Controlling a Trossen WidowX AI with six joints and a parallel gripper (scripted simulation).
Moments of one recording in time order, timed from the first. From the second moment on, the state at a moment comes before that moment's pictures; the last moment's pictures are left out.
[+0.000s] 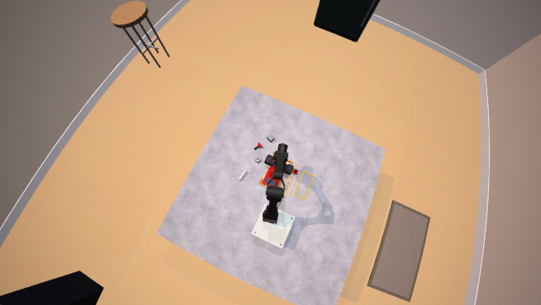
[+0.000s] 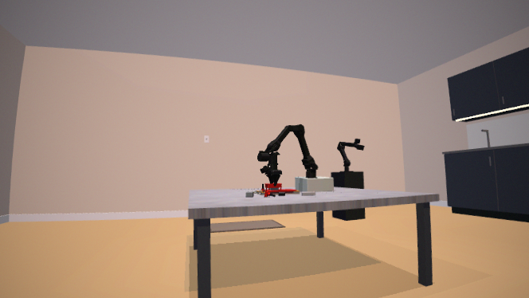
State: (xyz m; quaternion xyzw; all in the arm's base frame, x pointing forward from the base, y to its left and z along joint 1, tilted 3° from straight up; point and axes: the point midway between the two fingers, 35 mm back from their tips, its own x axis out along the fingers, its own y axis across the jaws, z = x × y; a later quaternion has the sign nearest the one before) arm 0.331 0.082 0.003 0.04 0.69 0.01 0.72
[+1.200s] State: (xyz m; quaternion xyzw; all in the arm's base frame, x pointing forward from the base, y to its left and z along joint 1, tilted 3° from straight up) arm 0.333 0.082 -0.005 0.04 0.69 0.01 0.73
